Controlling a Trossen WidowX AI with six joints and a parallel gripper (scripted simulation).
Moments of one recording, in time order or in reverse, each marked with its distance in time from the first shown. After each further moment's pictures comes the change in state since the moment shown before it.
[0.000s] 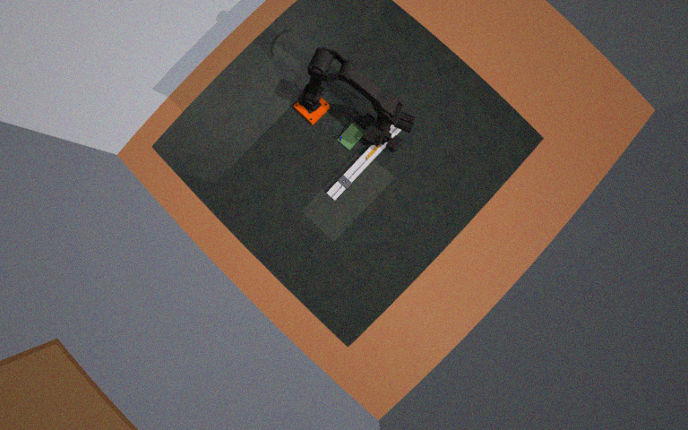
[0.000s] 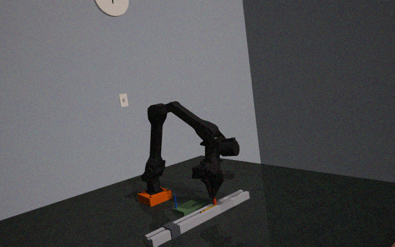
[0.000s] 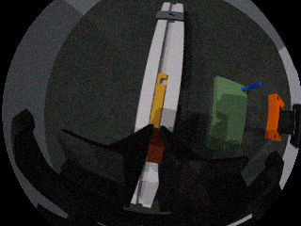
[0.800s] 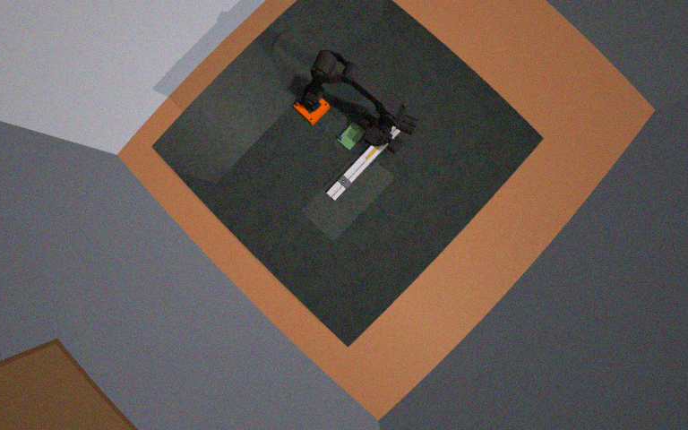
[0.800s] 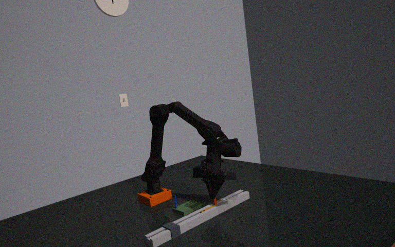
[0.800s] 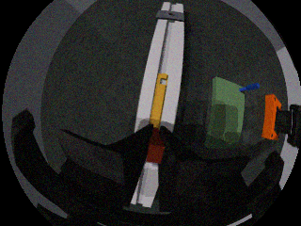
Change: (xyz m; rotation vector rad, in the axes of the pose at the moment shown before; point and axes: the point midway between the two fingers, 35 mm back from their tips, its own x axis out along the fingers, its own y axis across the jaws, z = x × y) arm 0.000 0.003 0.000 -0.015 0.000 -0.046
